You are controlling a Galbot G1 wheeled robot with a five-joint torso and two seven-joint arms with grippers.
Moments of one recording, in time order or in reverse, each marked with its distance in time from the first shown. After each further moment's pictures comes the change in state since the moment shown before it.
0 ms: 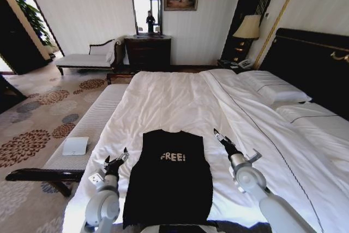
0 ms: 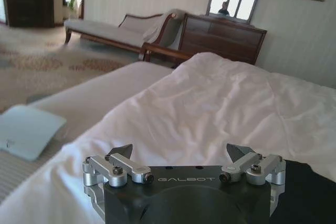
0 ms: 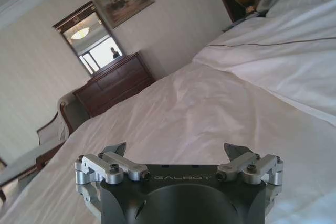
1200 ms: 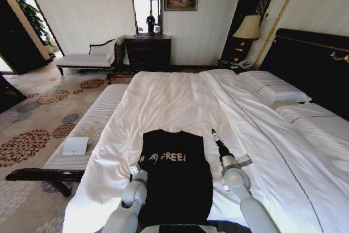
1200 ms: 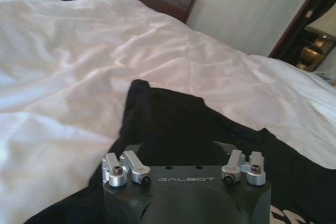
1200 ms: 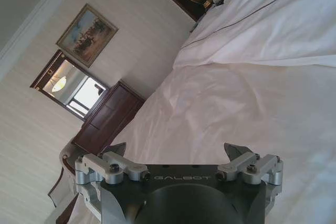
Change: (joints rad) left arm -0.222 -0.099 0.276 0.314 -0.032 -0.026 0.133; right arm 0.077 0.308 0.046 -0.026 0.089 -0.013 0.032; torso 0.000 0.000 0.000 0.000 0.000
